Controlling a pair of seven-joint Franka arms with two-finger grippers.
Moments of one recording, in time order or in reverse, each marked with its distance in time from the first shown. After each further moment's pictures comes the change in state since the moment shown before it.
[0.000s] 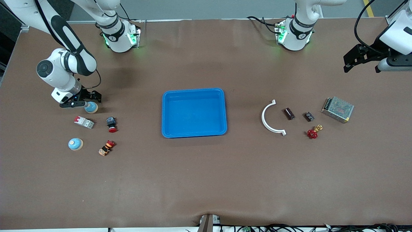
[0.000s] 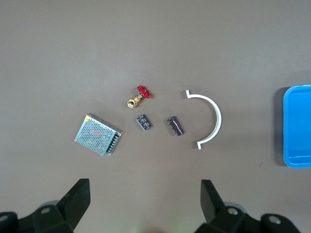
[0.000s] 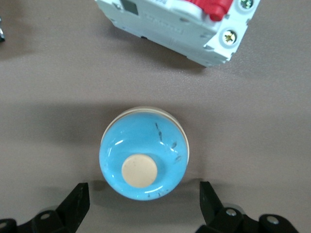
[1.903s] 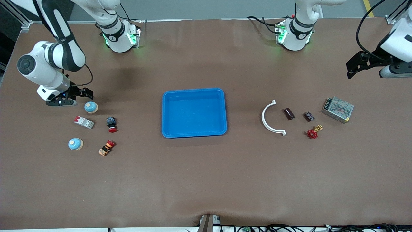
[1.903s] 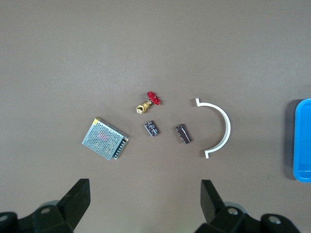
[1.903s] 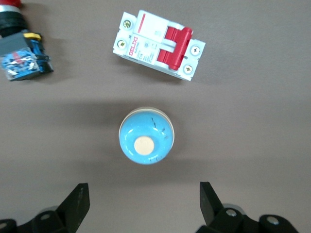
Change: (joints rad) left arm 0.070 0.030 -0.039 0.015 0.017 0.025 -0.020; right arm 0.001 -0.226 0.022 0.077 0.002 -0.361 0.078
